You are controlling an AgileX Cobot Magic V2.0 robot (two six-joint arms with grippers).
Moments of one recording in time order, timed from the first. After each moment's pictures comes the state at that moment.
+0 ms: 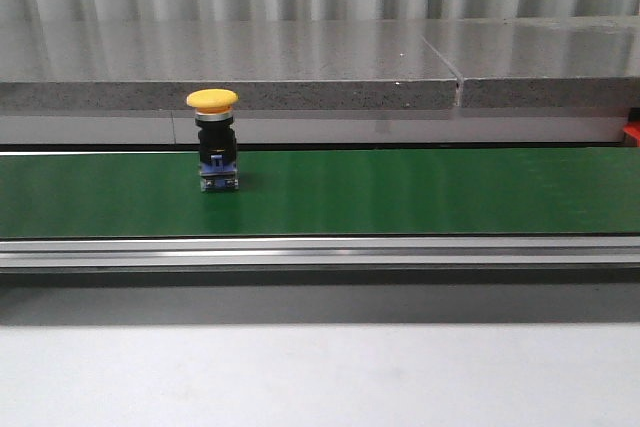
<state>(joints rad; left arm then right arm) -0.09 0.51 -0.56 -0.06 0.68 0.18 -0.55 1.58 -1.47 0.16 0.98 0.05</state>
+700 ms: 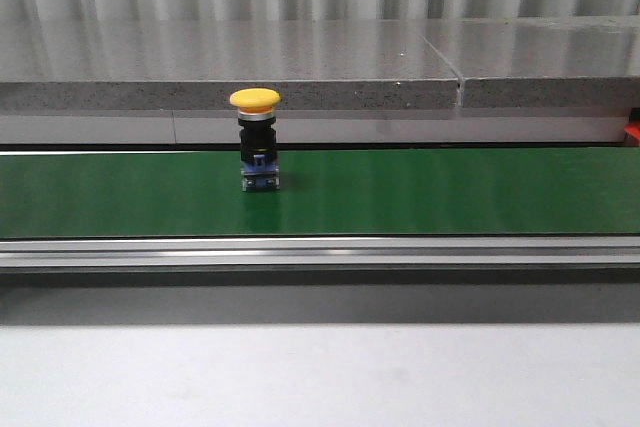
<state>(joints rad) -0.09 0.51 -0.56 -0.06 0.68 0.18 -0.63 1.71 -1.37 0.24 0.75 0.07</state>
